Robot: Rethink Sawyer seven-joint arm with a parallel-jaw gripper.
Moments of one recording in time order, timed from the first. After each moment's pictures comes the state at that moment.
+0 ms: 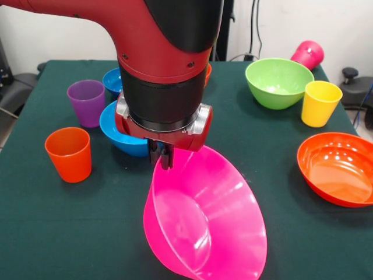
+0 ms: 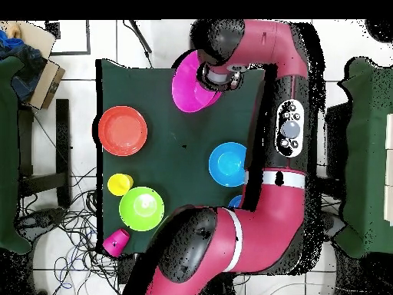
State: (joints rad) arm -0.35 -0.24 0.45 0.51 -0.50 1.53 1.90
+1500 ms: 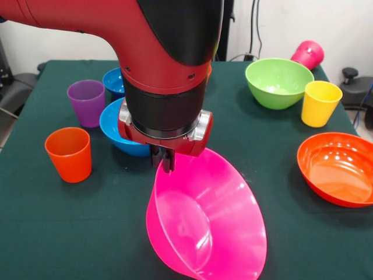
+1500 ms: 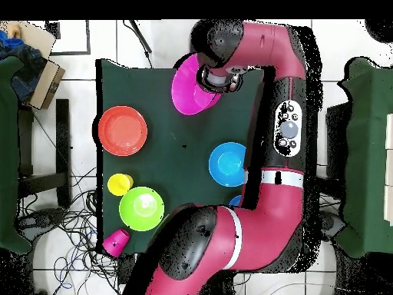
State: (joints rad) arm -0.35 -0.22 0.45 0.51 -0.50 1.53 1.90
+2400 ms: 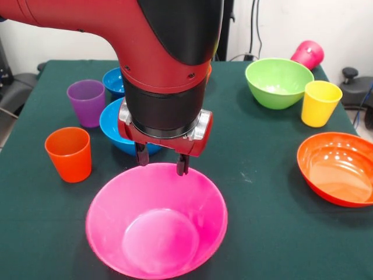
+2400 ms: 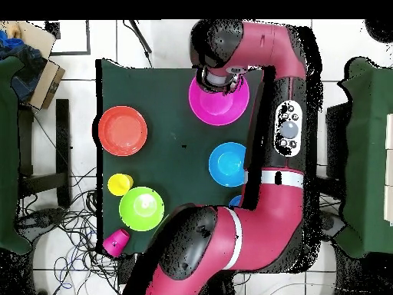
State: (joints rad) arm -0.35 -0.22 0.45 0.51 -0.50 1.53 1.90
